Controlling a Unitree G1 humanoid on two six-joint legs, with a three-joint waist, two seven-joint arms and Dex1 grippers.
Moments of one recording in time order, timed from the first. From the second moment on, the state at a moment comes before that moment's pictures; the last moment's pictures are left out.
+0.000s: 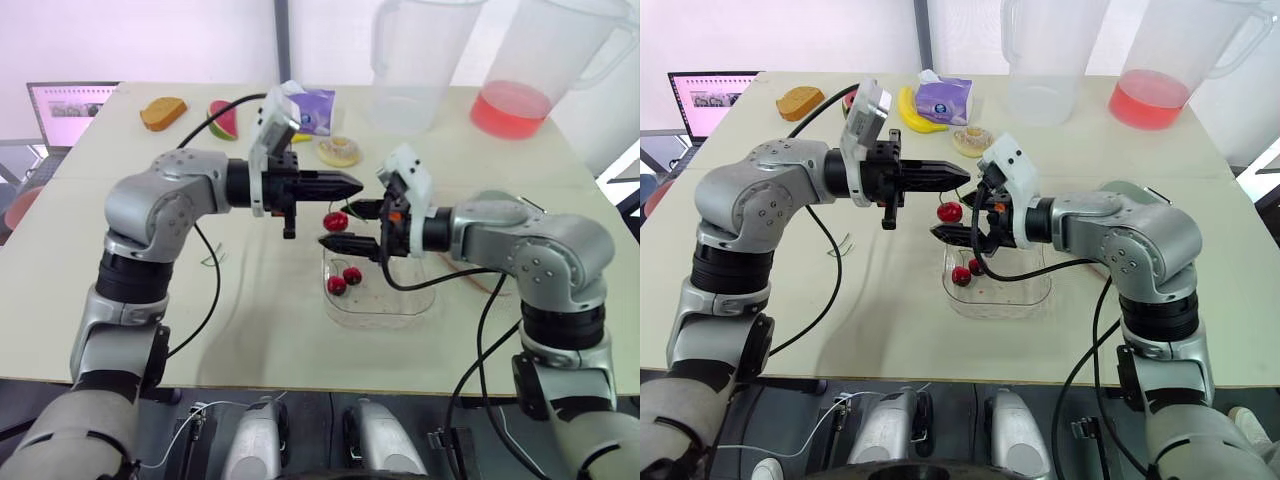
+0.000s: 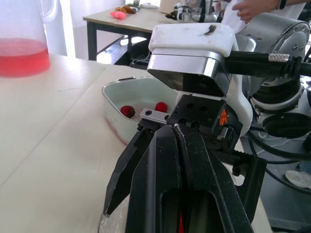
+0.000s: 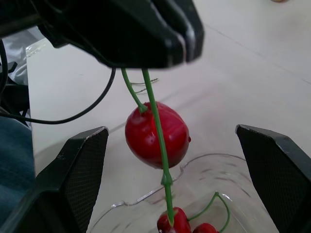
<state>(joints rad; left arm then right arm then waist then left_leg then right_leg) -0.92 0.49 -0.09 -0.05 -0.65 0.83 -1.06 -0.76 -0.51 0.02 -0.39 0.76 1.28 0.56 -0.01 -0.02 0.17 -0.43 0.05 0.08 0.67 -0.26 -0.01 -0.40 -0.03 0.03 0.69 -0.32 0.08</state>
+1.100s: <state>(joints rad) -0.93 0.50 -0.09 -0.05 -0.66 0.84 -1.06 -0.59 -0.59 -0.11 -0.46 0.78 1.36 0.48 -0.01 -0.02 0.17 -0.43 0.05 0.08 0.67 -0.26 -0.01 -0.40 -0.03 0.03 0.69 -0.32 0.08</state>
